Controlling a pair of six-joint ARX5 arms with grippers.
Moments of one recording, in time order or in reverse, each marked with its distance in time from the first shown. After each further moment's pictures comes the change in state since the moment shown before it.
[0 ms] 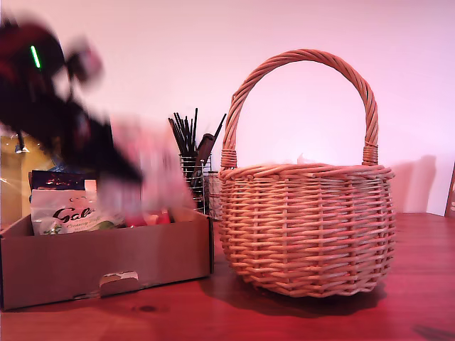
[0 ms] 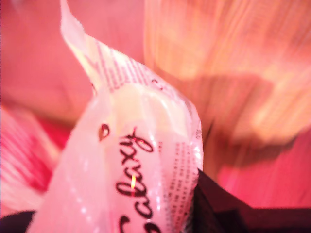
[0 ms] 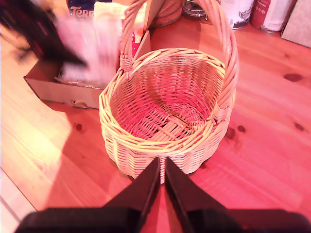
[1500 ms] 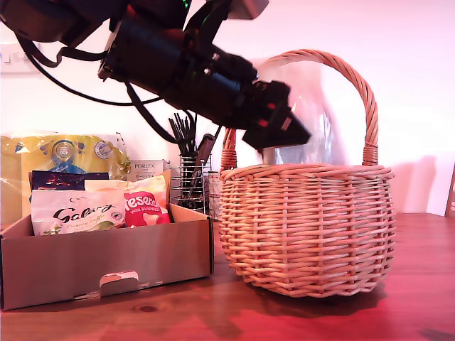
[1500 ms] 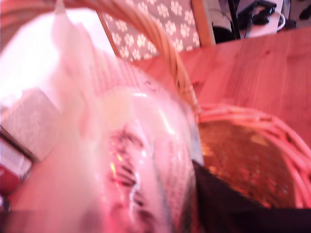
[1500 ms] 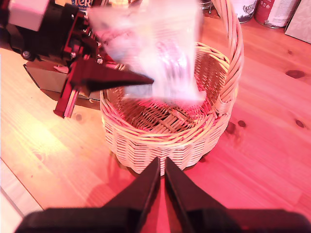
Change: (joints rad) left arm -0.565 0.219 0.017 0.656 -0.496 -0.045; right arm 0.000 -0.001 0.000 -0.030 0.000 -0.016
